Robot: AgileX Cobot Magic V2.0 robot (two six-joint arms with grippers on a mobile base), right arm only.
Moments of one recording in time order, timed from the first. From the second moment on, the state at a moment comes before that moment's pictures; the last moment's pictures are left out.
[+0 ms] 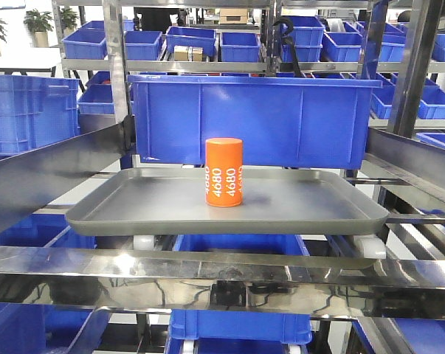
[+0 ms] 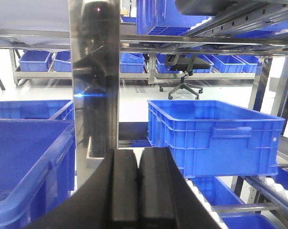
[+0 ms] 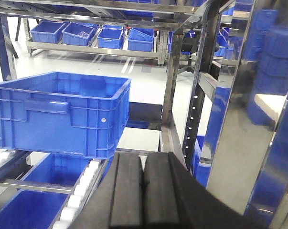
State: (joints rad) arm 0.02 -0.01 0.03 -0.08 0.18 0.00
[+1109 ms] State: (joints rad) arm 0.02 -0.01 0.03 -0.08 0.09 0.00
